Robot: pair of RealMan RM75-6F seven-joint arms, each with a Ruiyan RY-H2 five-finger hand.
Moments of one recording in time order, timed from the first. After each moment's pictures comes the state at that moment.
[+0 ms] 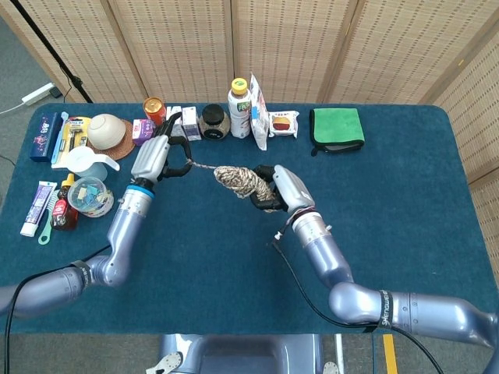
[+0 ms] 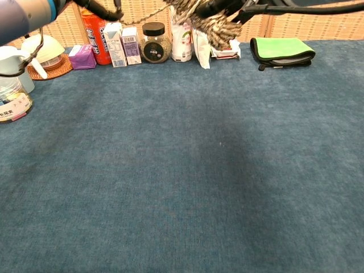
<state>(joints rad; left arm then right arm) -0.92 -1.53 -0.38 -1.32 0.88 0.96 -0.06 0.99 -1.38 0.57 -1.89 -0.27 1.02 -0.24</state>
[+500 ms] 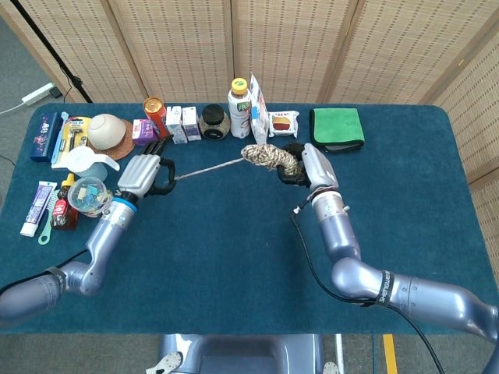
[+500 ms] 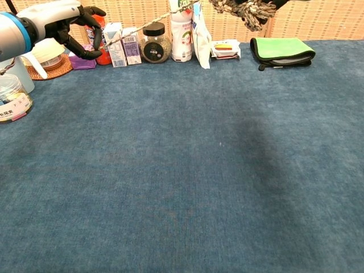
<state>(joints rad) -0.85 -1.47 -0.25 -1.28 1.06 0.88 -0.08 1.02 -1.37 0.57 -1.73 -0.18 1.06 -0.24</state>
